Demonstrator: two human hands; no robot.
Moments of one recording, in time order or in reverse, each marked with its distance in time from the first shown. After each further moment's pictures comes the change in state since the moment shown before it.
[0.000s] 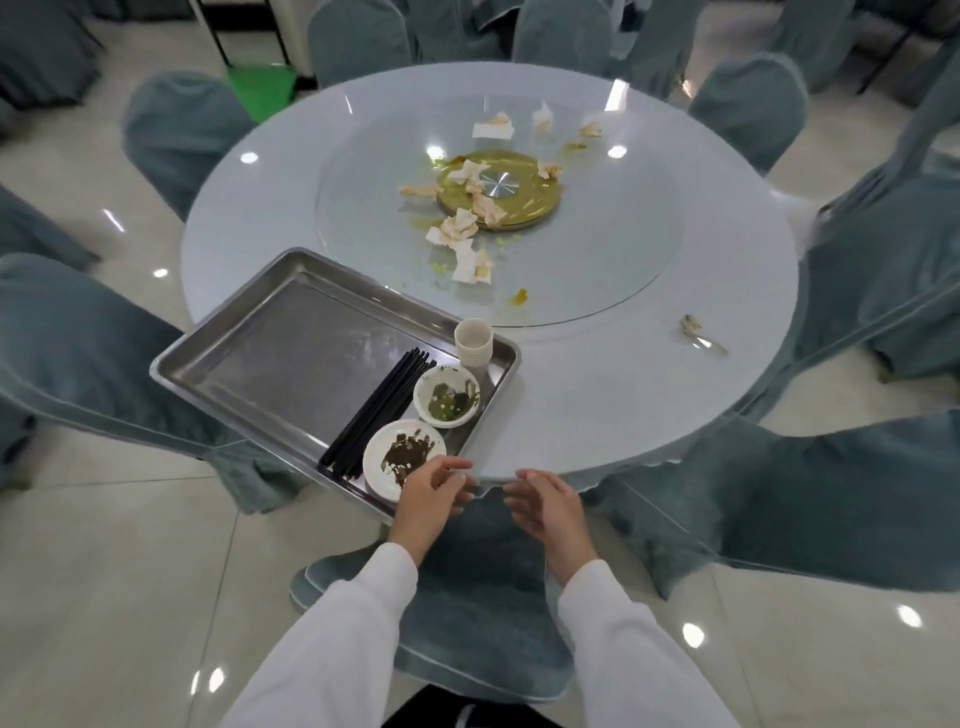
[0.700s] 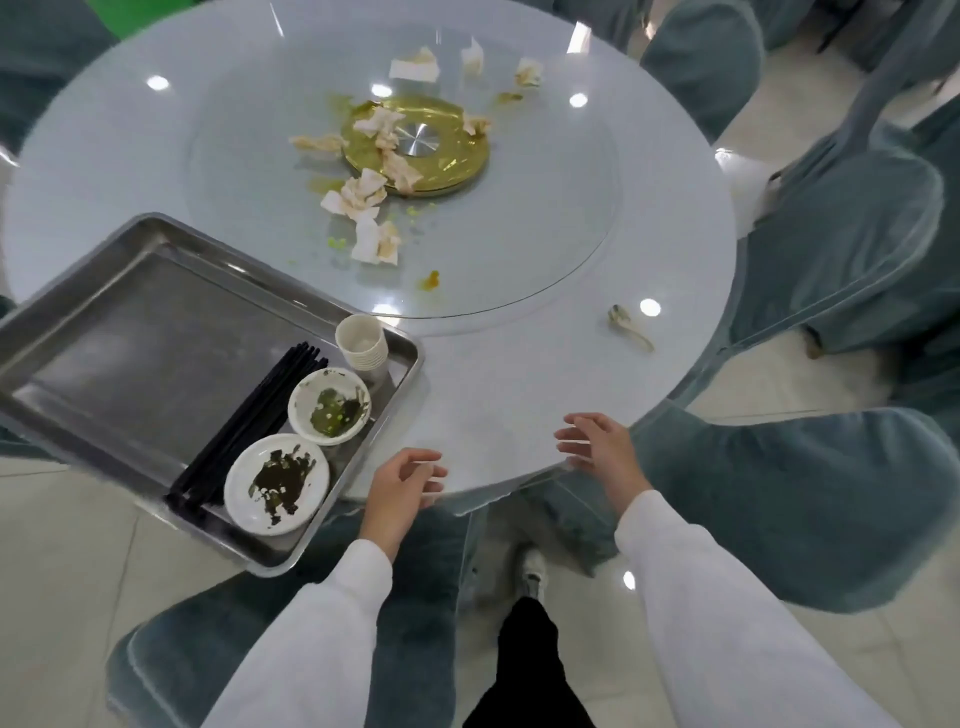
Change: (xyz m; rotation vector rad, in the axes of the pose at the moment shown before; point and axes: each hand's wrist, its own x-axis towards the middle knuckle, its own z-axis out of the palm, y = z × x) left_hand 0.069 0.011 0.121 -0.079 0.002 -0.149; right_hand 0.133 -0.121 -0.172 -0.198 0.126 -0.083
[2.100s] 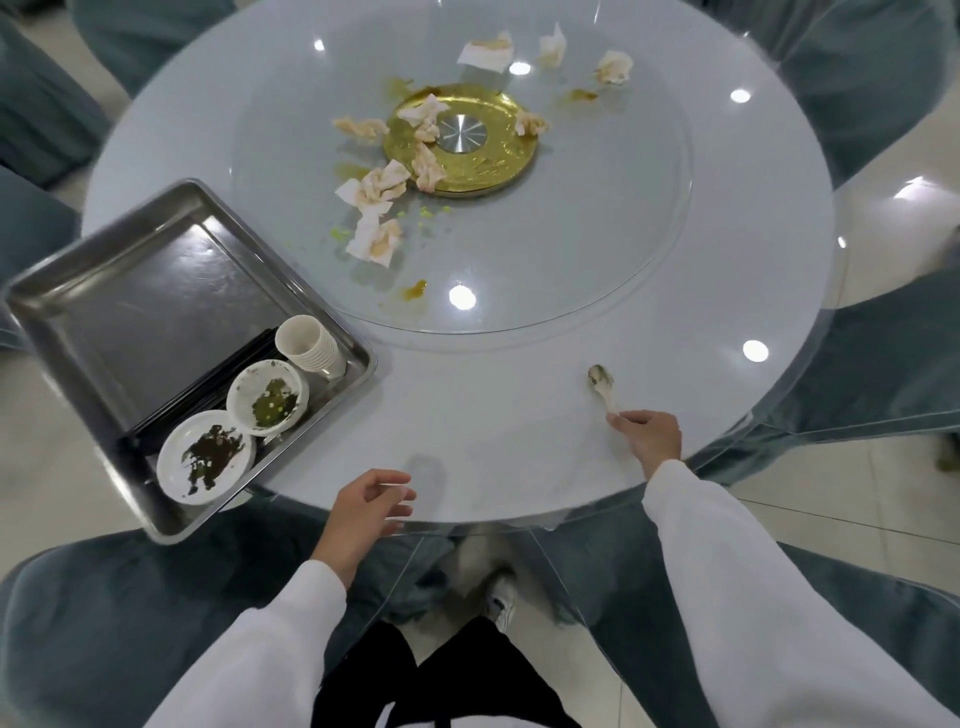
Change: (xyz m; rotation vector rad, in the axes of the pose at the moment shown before) left_hand 0.013 0.031 0.139 -0.113 0.293 -0.172; right_hand 0.247 -0.083 -0.128 -0.505 -0.044 -0.084
